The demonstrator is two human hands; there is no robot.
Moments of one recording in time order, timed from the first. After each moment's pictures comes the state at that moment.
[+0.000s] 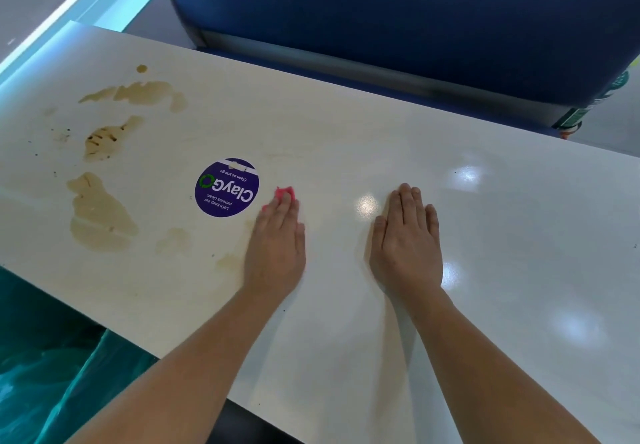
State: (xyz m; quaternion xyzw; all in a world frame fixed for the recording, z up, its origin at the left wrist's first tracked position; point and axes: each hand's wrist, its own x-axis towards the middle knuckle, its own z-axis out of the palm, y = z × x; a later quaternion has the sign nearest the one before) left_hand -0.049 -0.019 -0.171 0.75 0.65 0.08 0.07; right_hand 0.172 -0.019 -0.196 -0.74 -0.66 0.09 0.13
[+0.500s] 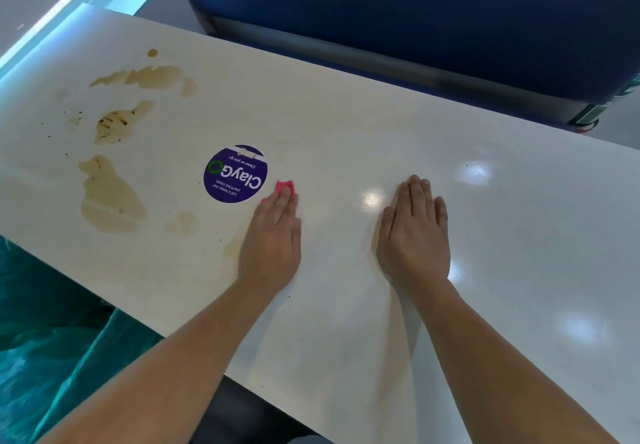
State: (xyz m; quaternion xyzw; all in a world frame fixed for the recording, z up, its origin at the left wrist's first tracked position) left_hand -0.065 -0.034 -0.173 0.76 0.64 0.11 0.06; right_hand 0.173 -0.021 -0.190 -0.73 -0.66 0.10 0.12
